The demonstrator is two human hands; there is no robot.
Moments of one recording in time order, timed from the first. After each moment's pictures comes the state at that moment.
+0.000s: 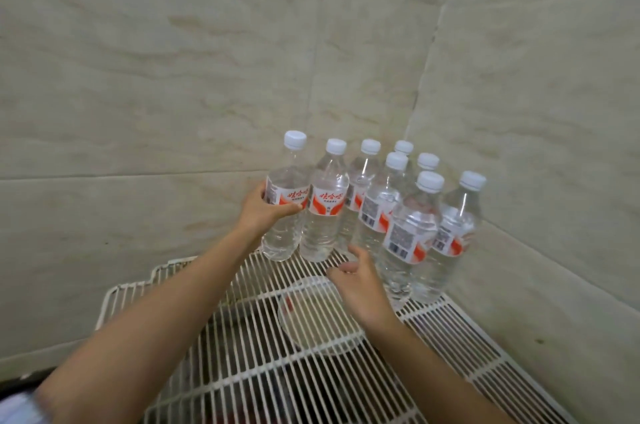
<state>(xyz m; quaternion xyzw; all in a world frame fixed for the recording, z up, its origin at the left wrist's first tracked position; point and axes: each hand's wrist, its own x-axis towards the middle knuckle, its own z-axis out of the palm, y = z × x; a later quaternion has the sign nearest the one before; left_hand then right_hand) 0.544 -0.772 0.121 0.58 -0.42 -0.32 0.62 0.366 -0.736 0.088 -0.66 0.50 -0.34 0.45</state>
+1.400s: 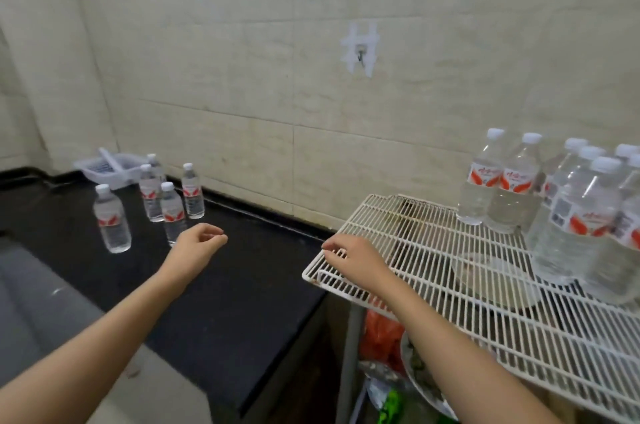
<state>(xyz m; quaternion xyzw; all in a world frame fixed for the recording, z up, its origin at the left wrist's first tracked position) 0.433 -0.256 0.081 0.85 -0.07 0.07 0.51 0.352 -0.505 0.080 -0.95 -0.04 -0.12 0.28</state>
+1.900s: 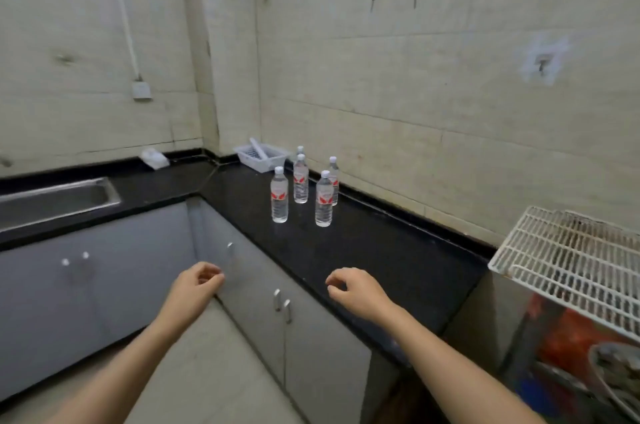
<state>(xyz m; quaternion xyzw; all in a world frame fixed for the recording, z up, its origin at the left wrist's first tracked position) 0.323 0.073 0.038 0.85 0.07 0.13 0.51 0.353 -0.193 0.026 -0.95 -0.15 -0.01 0.26</state>
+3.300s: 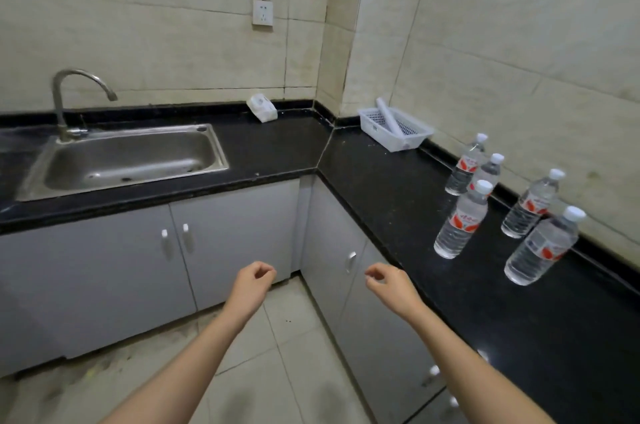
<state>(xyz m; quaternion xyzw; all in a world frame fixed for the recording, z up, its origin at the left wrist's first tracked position) 0.642 0.408 -0.097 0.75 0.23 0.07 0.62 0.715 0.175 -0.078 -0.94 -0.12 0.07 0.31</state>
